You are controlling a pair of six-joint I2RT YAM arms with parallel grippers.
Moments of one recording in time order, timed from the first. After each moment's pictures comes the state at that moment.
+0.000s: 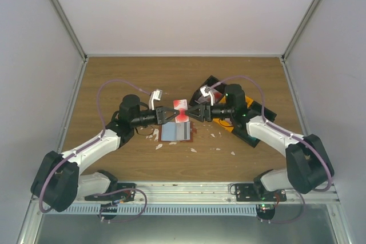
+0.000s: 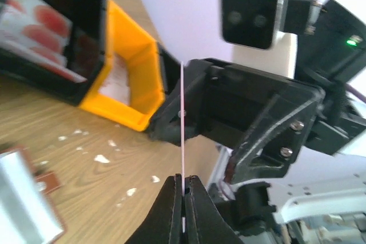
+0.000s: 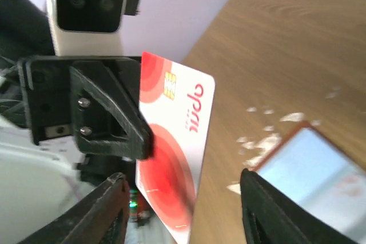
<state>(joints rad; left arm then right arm) -0.47 1.20 0.60 0.36 0.75 -0.81 0.48 1.39 0.77 0.25 -0.97 0.54</state>
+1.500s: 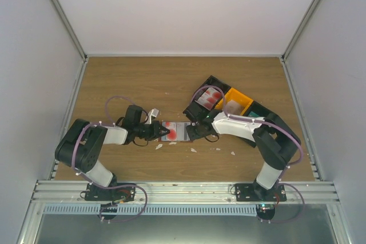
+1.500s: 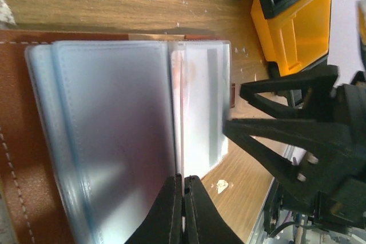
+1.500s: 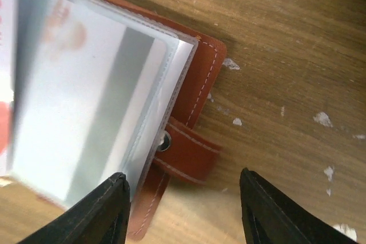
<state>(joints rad) -0.33 1.58 0.47 0.31 0.79 -0.68 0.83 1.75 1.02 -0.52 0.09 0.44</state>
